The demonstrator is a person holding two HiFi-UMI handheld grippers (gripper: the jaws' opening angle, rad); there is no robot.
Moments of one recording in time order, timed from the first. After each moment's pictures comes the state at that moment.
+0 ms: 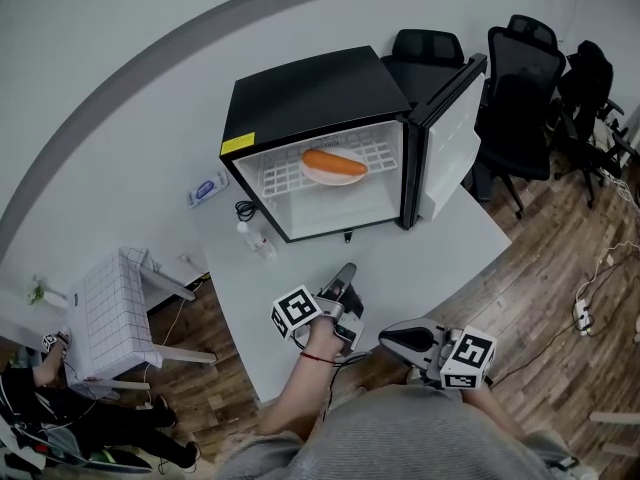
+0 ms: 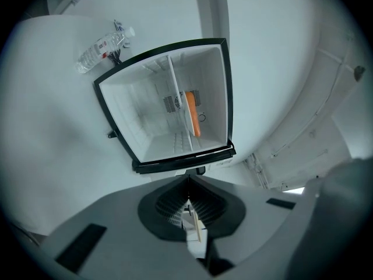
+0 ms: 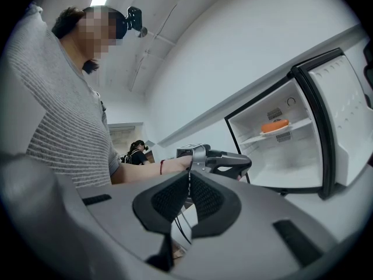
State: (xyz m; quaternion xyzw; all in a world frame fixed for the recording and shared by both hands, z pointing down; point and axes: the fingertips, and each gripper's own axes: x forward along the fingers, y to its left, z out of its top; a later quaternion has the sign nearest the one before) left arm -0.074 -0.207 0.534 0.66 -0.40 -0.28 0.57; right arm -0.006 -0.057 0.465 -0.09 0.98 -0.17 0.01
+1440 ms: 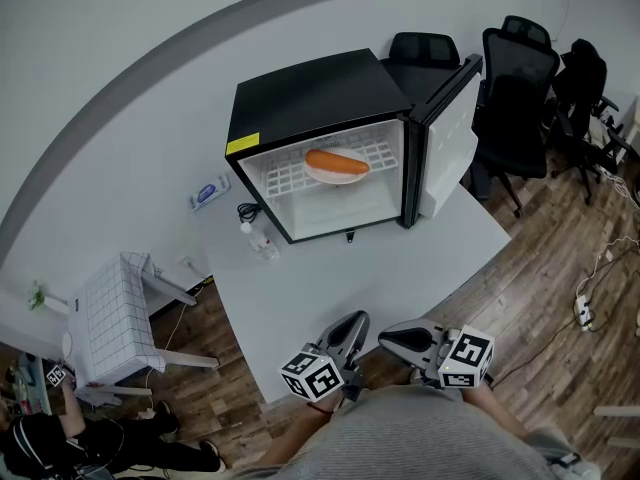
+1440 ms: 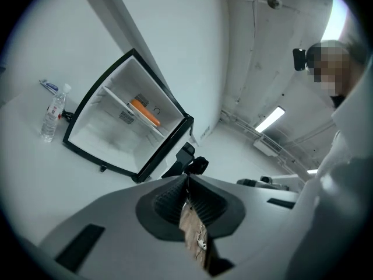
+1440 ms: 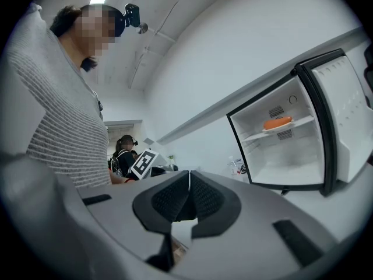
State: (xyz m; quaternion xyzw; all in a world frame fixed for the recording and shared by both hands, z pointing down) left arm -0.054 -0.093 0.517 0.84 -0.41 -0.12 0.33; right arm -0.021 -0.042 0.471 -0.10 0.98 -0.17 0.00
